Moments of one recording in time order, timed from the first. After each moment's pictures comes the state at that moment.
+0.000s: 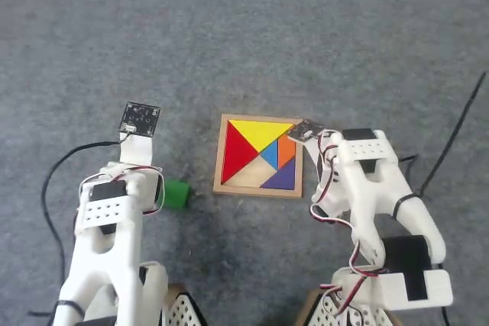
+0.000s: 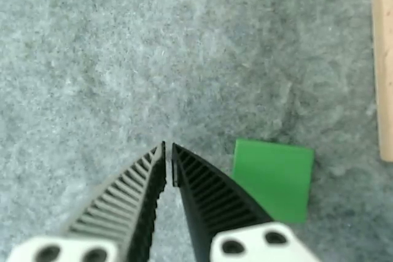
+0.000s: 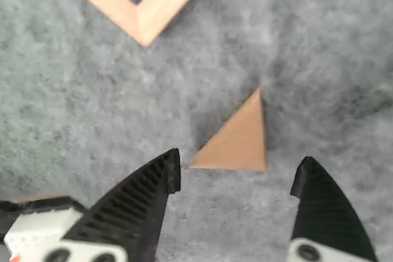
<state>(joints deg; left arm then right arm) -16.8 -36.2 71.6 43.4 -14.5 -9.1 -5.3 42.5 72.0 33.5</state>
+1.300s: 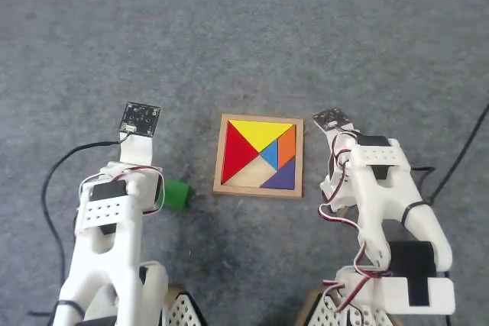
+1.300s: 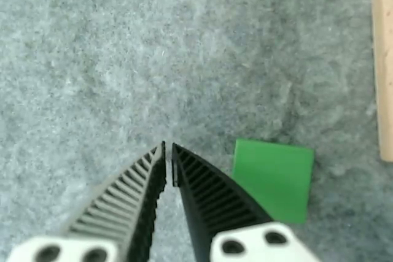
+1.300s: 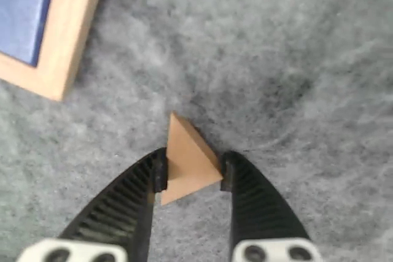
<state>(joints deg) -16.8 -36.2 71.6 43.4 -14.5 -4.0 -6.8 46.1 62.7 22.0</state>
